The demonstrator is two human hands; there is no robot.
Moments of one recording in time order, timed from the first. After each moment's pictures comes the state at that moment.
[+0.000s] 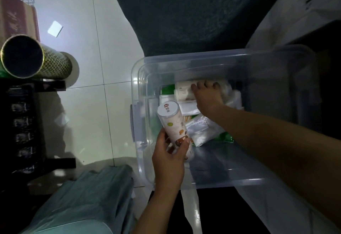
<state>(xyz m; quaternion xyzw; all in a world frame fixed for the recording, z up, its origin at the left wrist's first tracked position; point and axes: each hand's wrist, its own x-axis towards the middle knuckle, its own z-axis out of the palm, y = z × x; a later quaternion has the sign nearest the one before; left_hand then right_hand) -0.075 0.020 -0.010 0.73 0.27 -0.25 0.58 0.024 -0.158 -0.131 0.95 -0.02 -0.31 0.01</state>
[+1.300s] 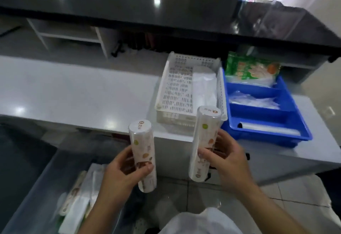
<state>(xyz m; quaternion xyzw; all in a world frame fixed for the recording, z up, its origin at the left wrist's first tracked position) -0.236 -0.038 0.272 0.57 -0.46 -0.54 0.41 -0.506 -0.030 0.314 0.47 -0.59 0.47 -0.45</state>
